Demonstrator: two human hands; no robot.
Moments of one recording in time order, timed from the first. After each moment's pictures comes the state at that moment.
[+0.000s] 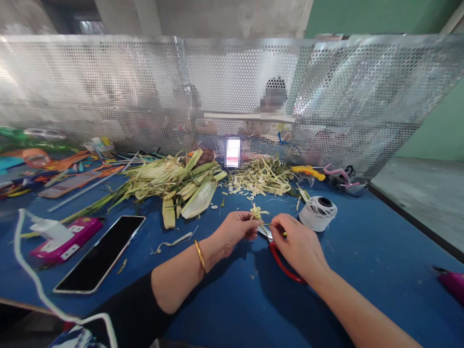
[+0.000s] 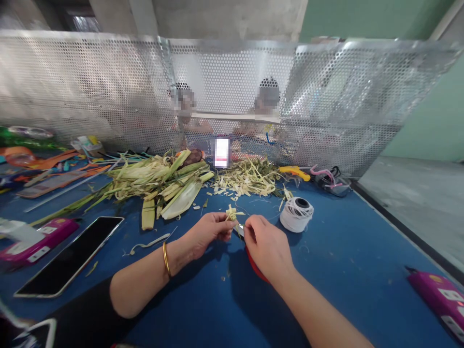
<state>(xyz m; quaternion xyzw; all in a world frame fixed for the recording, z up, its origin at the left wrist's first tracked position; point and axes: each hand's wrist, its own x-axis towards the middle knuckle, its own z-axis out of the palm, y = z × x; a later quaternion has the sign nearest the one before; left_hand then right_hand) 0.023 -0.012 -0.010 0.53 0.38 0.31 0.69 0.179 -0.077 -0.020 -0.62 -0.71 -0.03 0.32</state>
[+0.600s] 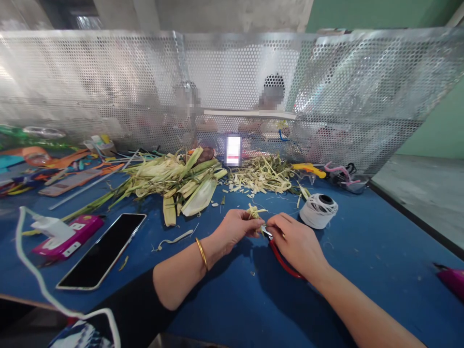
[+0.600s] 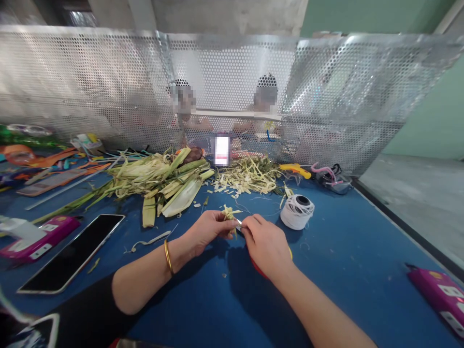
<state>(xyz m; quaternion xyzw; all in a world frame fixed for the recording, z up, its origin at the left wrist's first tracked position) 0.025 -0.012 -0.011 0.53 0.40 0.31 0.68 0.178 -0.076 -0.021 -0.60 -0.75 -0.03 0.28</state>
